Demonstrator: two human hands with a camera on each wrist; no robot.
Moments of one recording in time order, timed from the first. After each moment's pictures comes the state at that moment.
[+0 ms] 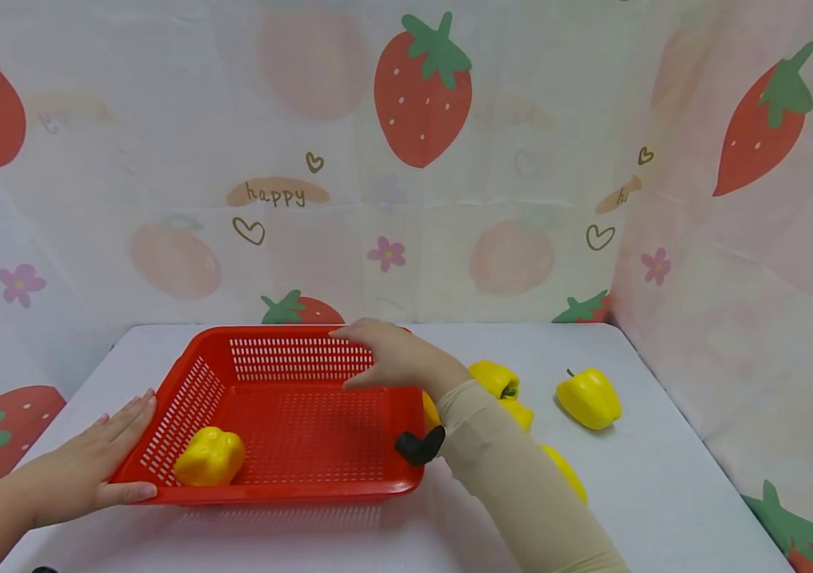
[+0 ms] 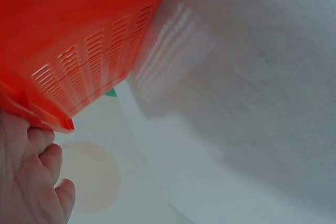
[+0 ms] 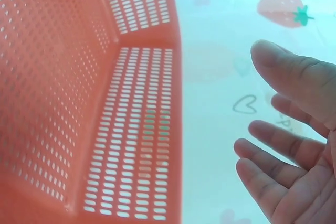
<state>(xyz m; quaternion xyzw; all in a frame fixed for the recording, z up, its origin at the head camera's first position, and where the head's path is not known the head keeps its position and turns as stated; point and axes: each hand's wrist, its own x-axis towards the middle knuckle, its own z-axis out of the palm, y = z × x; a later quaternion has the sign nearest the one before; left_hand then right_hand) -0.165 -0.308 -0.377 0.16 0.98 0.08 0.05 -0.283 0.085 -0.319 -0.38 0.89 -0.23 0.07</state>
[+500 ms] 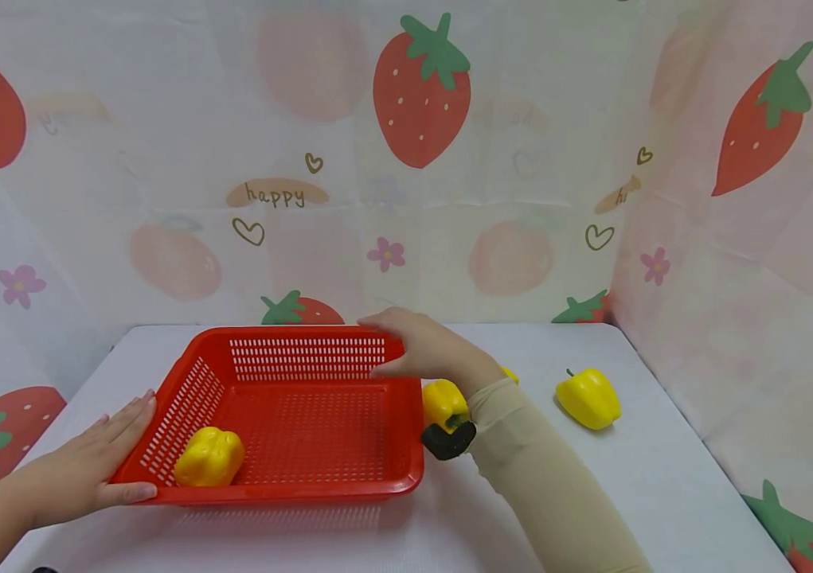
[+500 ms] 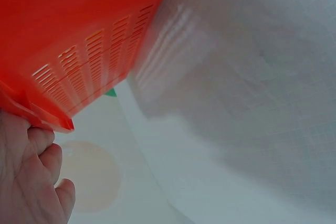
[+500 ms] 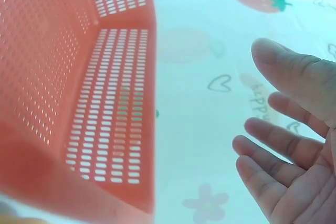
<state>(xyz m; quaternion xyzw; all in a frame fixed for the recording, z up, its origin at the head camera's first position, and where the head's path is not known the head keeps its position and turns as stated) -0.165 -0.309 -0.377 0.16 0.98 0.08 0.05 -0.280 0.120 -0.305 -0.35 0.90 -0.26 0.05</state>
